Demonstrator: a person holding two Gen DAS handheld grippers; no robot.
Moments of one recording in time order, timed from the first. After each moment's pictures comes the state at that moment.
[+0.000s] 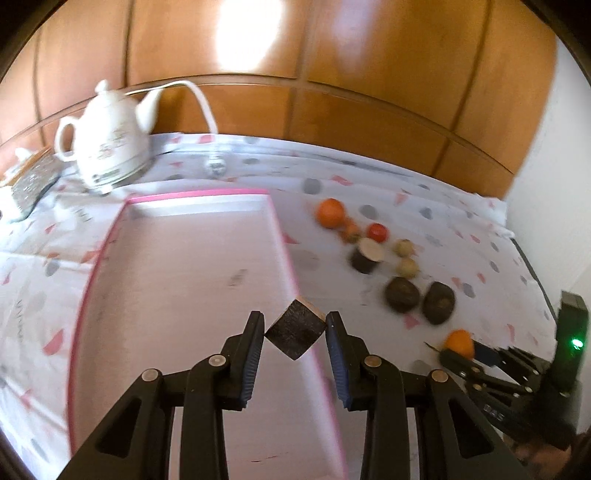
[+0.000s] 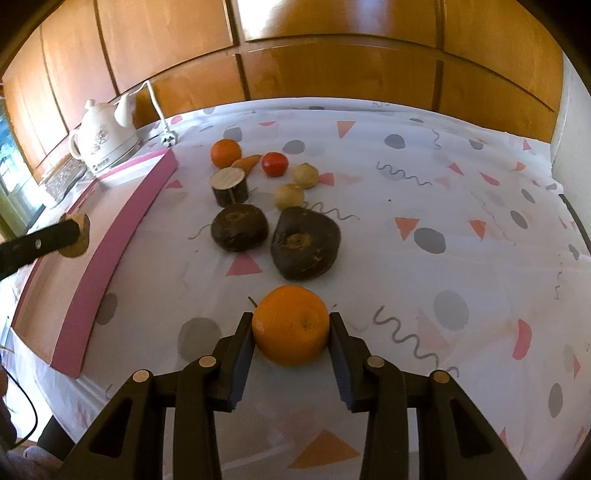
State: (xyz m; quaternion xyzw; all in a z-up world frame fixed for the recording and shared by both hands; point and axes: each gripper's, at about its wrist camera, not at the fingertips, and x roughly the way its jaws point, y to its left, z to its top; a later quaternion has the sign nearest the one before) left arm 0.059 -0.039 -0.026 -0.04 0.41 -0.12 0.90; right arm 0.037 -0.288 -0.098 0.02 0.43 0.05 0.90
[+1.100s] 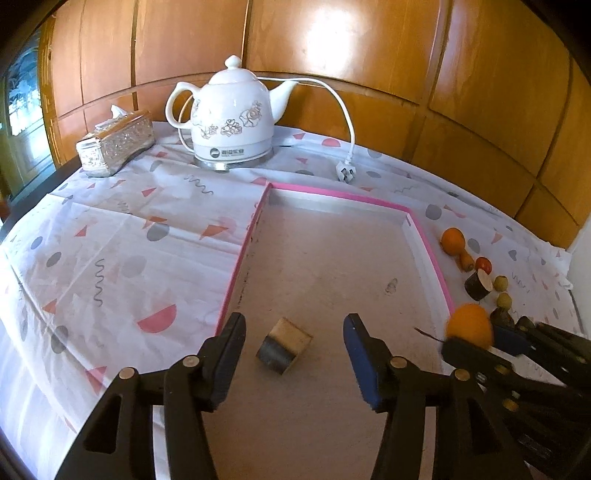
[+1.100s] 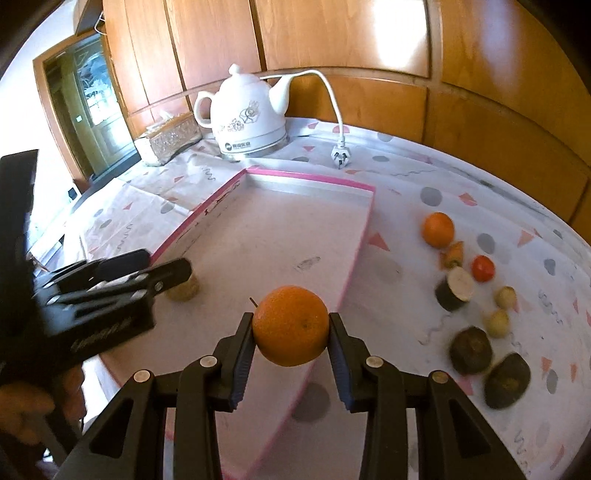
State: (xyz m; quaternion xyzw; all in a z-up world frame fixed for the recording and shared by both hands) left arm 0.055 0.058 -0.037 -0.08 0.40 0.02 0.91; right arm 0.080 -0.117 -0.057 -0.07 0.41 0.23 0.88
